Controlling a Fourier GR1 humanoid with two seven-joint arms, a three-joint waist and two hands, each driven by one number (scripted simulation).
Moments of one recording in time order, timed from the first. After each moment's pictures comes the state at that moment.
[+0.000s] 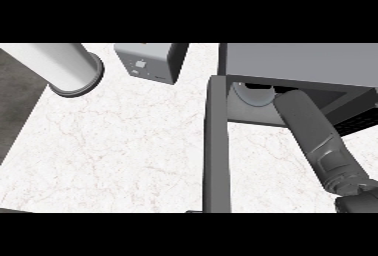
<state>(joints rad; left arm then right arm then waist) 0.22 0.12 0.71 -2.10 0.62 -0.62 0.19 -1.03 -0.19 -0.17 -0.22 0.43 -0.69 -0.61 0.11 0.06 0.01</state>
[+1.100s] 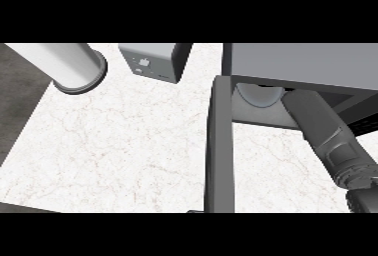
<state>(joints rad) 0.16 0.13 0.64 -2.04 0.51 -0.67 0.17 -1.08 -0.25 -0.15 -0.11 0.50 -0.77 -0.56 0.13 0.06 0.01</state>
